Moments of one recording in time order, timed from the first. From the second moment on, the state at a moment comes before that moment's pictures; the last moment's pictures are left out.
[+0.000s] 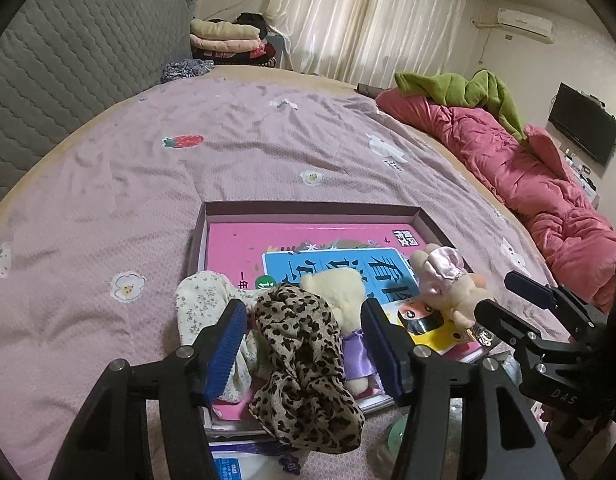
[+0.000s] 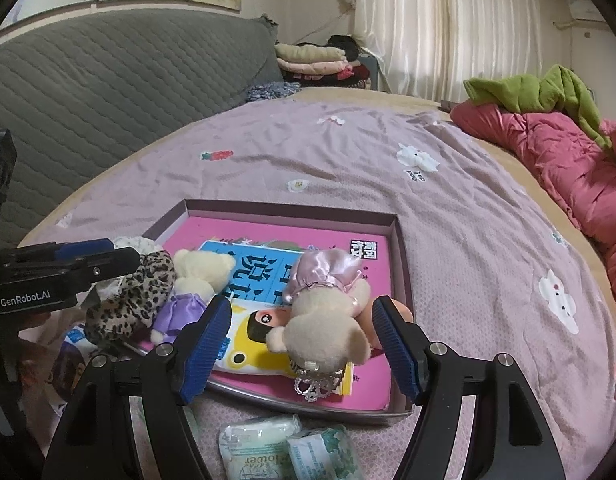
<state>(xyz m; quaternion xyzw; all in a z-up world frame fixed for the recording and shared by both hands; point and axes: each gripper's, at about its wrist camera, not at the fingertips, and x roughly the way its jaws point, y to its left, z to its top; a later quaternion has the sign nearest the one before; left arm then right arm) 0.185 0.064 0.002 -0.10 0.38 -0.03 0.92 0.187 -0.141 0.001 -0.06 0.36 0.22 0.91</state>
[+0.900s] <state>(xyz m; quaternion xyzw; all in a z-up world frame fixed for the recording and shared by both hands) 0.142 0.070 0.016 -0.10 0.35 0.01 0.93 0.159 -0.189 0.024 -0.04 0.31 0.22 0.93</state>
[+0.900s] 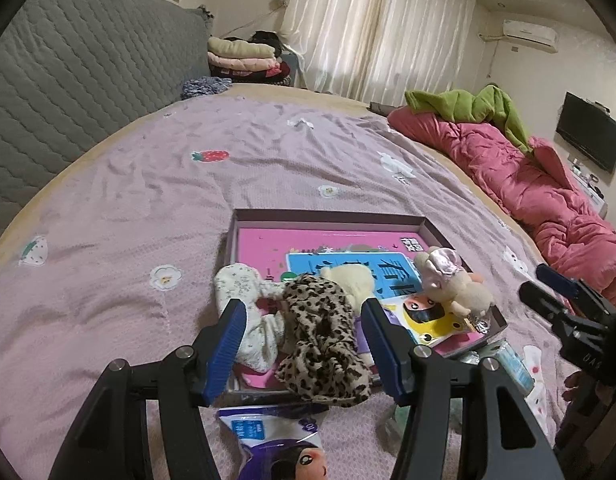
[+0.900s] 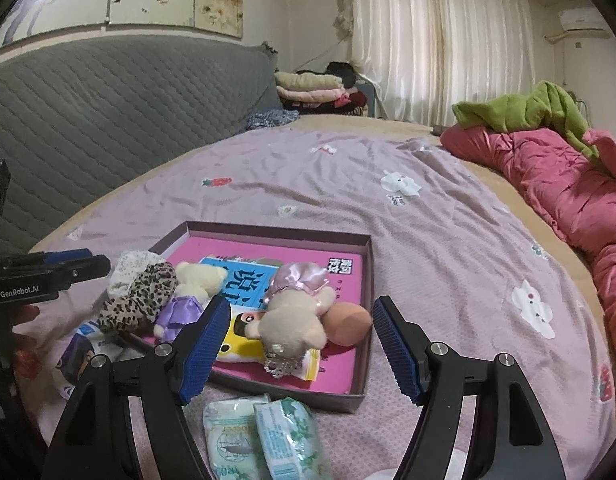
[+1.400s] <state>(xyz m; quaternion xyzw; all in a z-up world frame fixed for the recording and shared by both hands) 0.122 0.073 0.015 -0.11 0.36 0.02 0.93 0.140 -0.192 0.025 -0.03 0.32 0.23 0.92</state>
